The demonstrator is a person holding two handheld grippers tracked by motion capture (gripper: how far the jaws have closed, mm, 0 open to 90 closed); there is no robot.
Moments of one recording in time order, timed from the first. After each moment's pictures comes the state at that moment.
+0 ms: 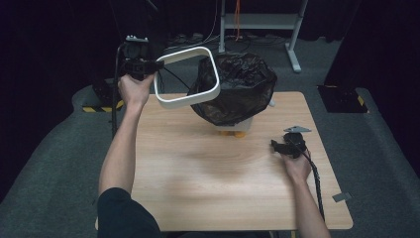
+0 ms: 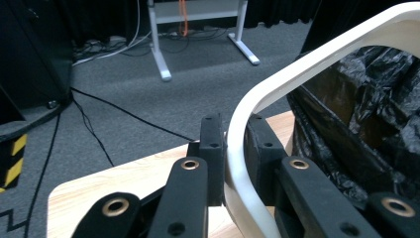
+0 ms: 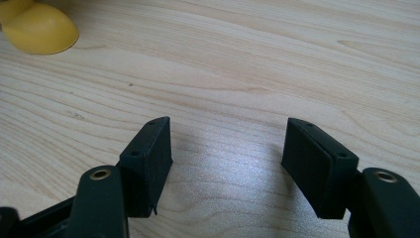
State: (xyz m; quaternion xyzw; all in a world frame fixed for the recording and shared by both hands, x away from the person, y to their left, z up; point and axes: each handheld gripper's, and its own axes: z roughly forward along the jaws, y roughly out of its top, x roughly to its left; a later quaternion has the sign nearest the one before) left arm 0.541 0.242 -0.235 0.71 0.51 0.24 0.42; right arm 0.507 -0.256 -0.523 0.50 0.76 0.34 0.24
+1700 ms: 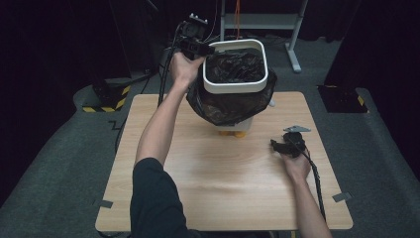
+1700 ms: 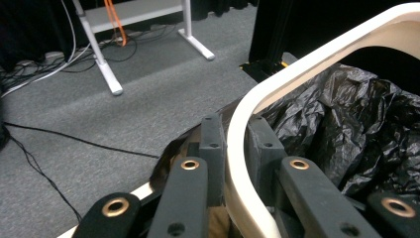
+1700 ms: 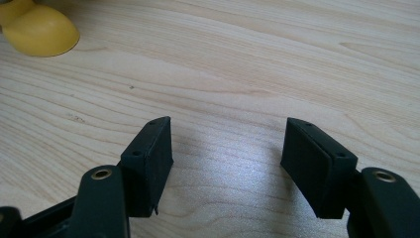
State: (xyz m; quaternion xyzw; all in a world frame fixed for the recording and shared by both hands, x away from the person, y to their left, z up) left arm 0.611 0.111 -0.216 0.78 0.42 0.21 0.42; right arm 0.509 -0.254 -0.524 0.50 0.76 0.34 0.24
